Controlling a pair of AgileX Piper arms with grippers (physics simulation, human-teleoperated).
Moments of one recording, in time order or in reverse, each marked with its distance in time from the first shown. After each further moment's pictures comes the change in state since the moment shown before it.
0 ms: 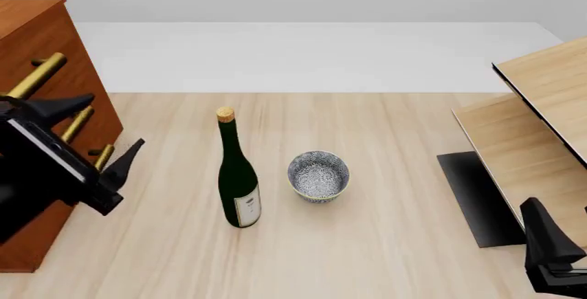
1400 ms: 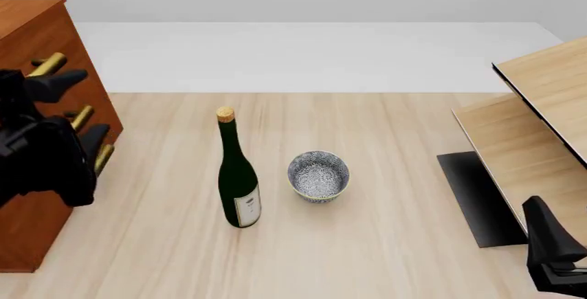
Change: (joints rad) left arm 0.123 0.061 -0.077 0.010 0.744; right arm -0.006 0.000 -0.007 0.004 0.014
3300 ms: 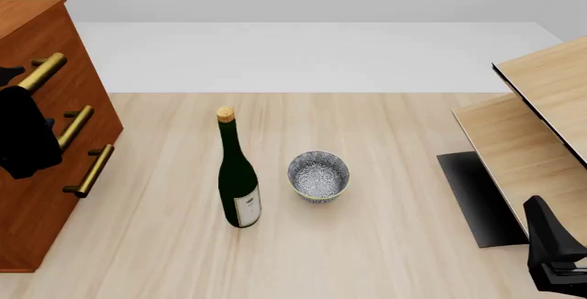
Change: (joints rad) left arm 0.321 0.164 -0.085 0.014 -0.054; right arm -0.005 0.000 0.000 -0.003 -0.012
